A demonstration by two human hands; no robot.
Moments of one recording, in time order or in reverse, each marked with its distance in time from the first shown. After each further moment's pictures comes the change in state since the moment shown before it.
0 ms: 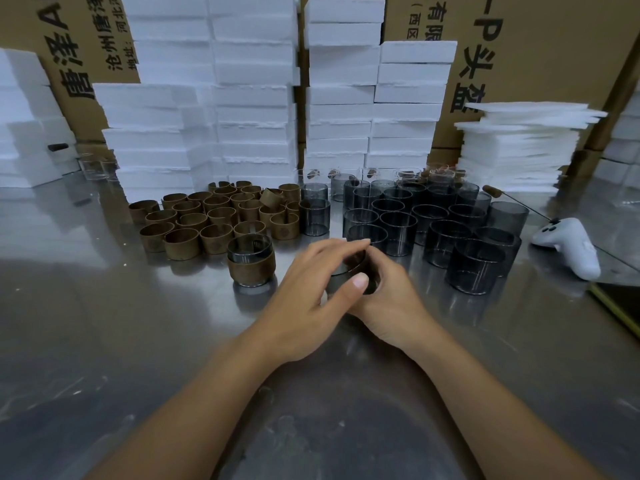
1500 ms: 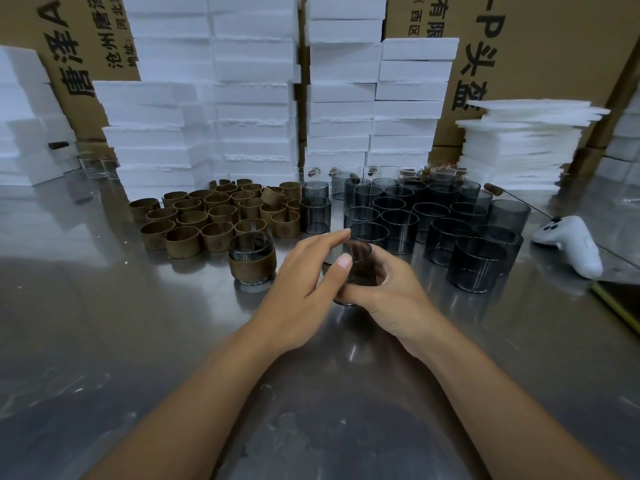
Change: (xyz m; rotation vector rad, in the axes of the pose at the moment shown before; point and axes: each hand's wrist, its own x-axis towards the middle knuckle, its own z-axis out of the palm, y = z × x) left_hand 0.005 -0.013 0.002 -0.012 0.076 -0.125; right_hand -0.004 -0.011 -0.002 0.222 -0.007 0.120
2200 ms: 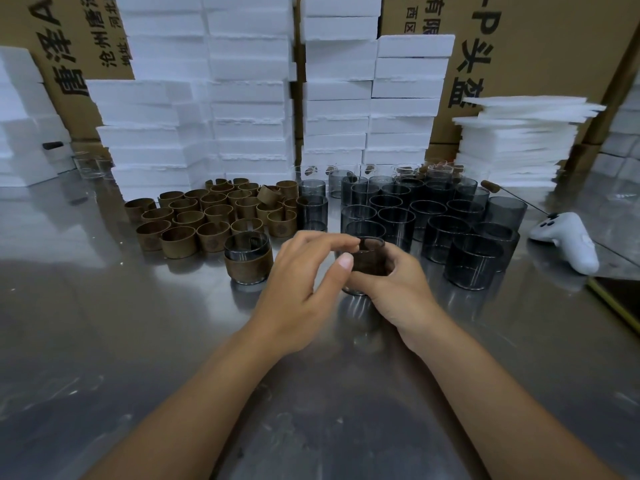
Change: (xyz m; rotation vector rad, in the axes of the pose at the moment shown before) left_hand -0.003 0.013 0.000 0.032 0.129 0.128; right_hand 0.007 0.004 -0.005 0.014 0.174 0.075
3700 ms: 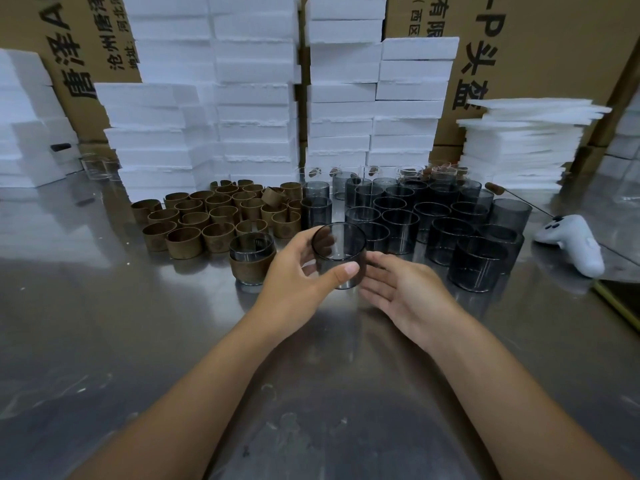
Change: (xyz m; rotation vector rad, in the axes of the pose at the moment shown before) left_hand 0.010 -0.013 0.001 -0.367 0.001 -0.323; right_hand 0.002 -0.009 -0.008 0.368 -0.025 0.293
